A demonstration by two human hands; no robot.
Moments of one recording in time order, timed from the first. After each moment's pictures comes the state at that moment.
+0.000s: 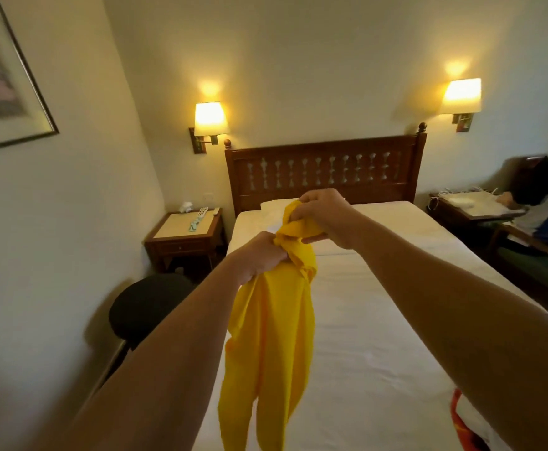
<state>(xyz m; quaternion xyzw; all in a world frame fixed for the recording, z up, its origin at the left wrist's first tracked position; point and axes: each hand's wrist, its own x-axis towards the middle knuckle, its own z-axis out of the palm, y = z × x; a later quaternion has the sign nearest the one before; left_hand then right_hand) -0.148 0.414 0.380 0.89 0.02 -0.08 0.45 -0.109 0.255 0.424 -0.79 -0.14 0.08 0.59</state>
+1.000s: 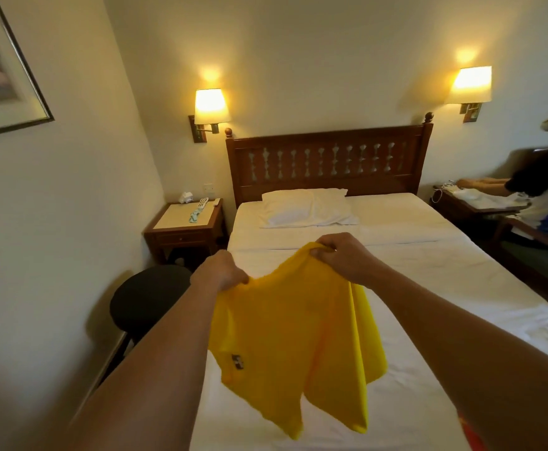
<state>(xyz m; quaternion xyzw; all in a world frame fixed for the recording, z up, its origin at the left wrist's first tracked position) -0.123 0.512 0.316 0.94 0.19 -0.07 0.28 -0.088 0.242 0.329 -0.87 -0.24 0.01 0.43</state>
